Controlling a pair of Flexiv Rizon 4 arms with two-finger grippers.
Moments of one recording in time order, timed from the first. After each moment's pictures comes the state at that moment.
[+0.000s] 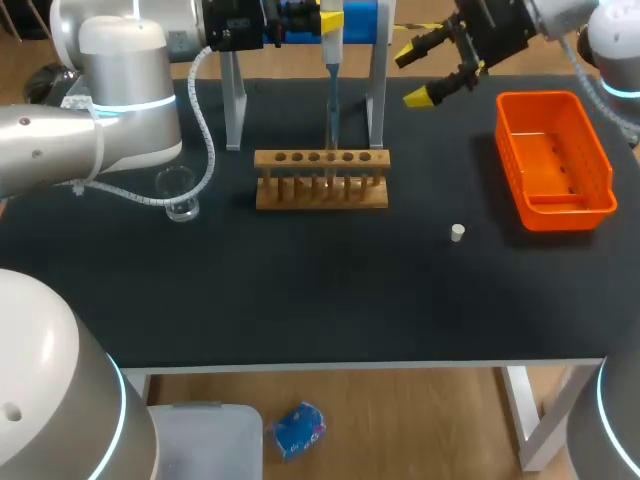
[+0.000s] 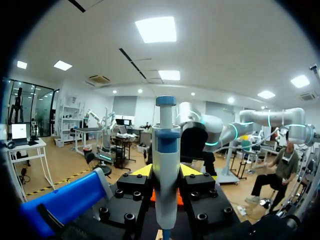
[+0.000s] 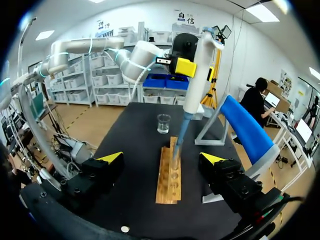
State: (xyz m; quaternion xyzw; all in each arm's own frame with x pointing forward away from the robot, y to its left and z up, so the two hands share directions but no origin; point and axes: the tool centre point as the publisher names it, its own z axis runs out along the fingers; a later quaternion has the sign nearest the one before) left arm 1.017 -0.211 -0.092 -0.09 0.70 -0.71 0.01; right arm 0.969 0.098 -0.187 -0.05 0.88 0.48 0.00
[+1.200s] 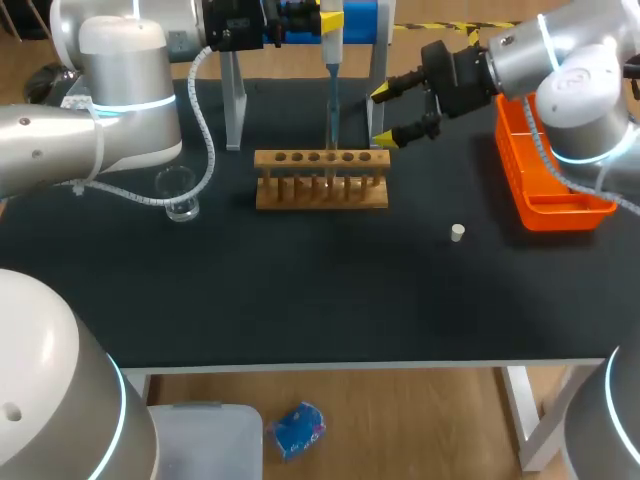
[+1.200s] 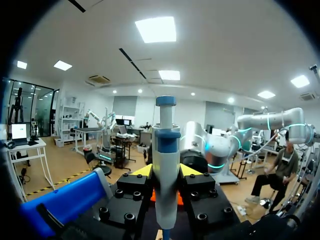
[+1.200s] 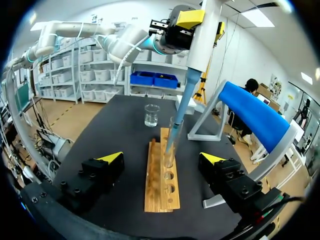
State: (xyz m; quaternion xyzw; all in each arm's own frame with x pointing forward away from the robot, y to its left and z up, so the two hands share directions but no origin) left arm 1.017 -0.211 -0.092 -0.09 0.70 -0.71 0.01; right arm 0.979 0.132 -0.259 -0.03 0.87 0.49 0.06
